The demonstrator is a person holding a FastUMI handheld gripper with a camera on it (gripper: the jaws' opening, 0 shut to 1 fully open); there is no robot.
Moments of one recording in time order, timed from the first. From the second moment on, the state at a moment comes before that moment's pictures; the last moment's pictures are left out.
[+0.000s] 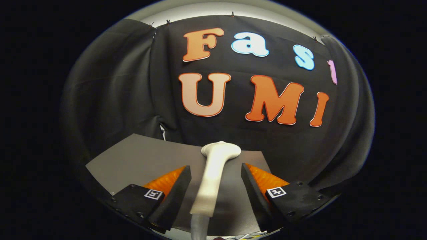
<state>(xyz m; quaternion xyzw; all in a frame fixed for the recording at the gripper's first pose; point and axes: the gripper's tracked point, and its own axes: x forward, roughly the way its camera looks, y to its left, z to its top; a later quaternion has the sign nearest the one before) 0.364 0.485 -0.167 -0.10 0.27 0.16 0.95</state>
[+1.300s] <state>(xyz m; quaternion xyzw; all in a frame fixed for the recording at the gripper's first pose) 0.361 0.501 -0.202 -0.11 0.31 0.17 0.93</state>
